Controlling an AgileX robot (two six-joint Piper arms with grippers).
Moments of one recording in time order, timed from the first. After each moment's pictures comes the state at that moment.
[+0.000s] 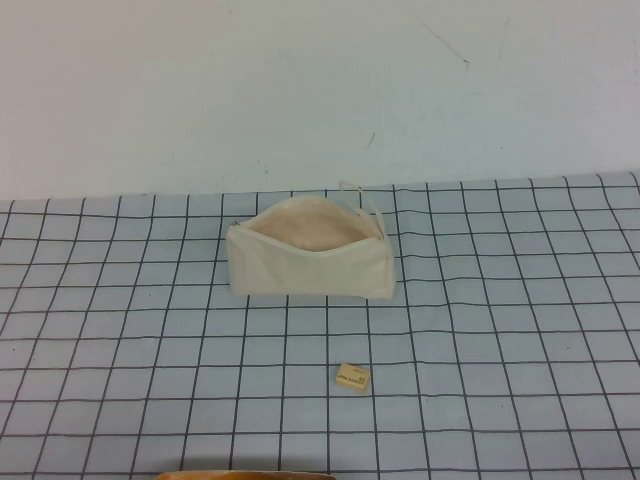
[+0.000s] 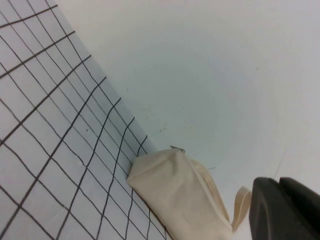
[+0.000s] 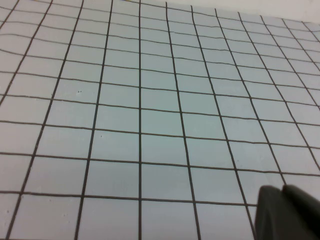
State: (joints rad) right arm -0.10 -0.01 0.02 -0.06 0.42 -0.13; left arm 0.03 -0.01 0.03 -0.81 0.12 -0.27
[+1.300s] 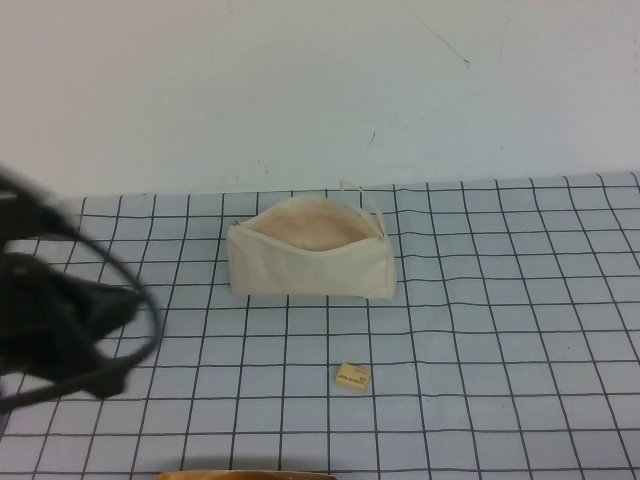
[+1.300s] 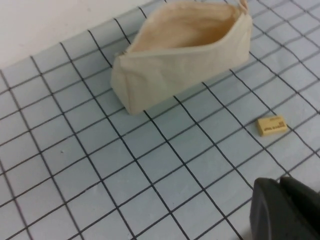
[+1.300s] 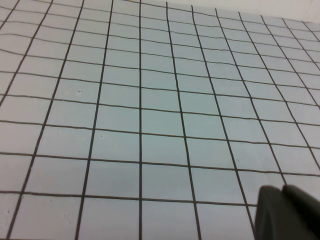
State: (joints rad) right arm -0.10 -0.01 0.02 -0.06 0.42 -0.13; left arm -0.11 0.99 -0.82 -0.61 0.68 0.79
